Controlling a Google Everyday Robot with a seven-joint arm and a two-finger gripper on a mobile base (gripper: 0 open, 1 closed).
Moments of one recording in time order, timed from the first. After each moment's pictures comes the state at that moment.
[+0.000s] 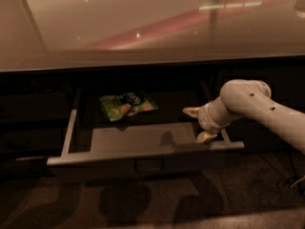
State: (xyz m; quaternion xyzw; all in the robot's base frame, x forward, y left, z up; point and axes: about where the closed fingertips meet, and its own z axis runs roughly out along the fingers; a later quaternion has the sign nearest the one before) arm 0.592 -0.170 0.631 -0.79 0.56 -0.01 0.23
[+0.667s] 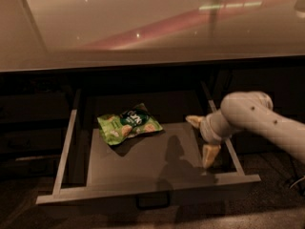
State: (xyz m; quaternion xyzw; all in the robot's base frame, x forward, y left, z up) arm 0.564 -0.174 0.615 -0.79 0.58 -0.01 0.21
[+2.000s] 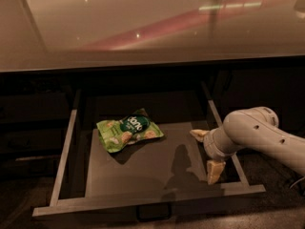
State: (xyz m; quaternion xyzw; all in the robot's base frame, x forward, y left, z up) arm 0.511 -0.183 0.597 -0.78 0.60 -0.01 0.19
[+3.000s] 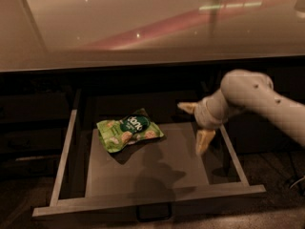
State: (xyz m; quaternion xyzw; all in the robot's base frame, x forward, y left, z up) arm 0.569 -0.146 0.664 -0.79 0.56 0.03 0.24
